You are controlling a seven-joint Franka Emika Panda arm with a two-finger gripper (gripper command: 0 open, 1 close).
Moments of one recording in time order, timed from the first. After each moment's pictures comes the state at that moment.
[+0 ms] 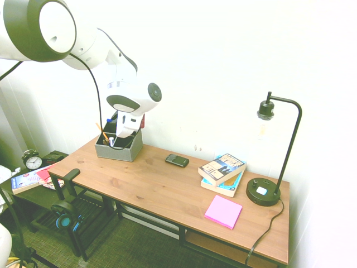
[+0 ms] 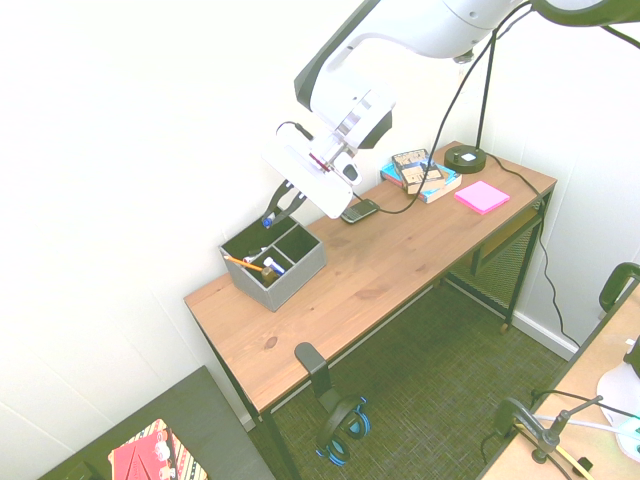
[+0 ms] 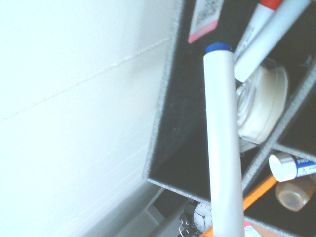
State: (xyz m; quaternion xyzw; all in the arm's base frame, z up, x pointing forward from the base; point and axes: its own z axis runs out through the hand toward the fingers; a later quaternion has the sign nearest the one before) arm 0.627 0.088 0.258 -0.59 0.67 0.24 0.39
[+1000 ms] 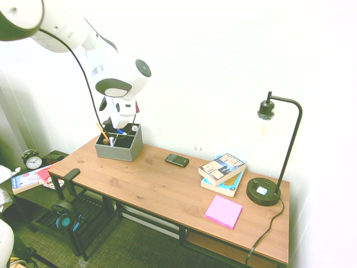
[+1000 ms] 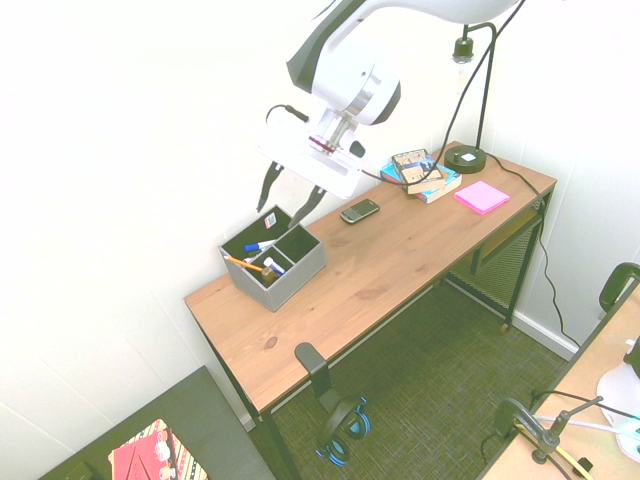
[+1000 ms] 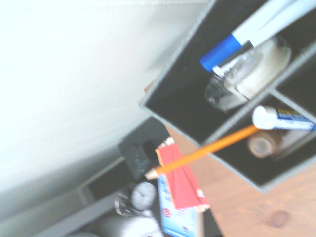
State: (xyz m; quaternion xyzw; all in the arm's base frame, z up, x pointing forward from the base) arm 0.568 0.098 0.333 -0.74 0.57 0.17 0.31
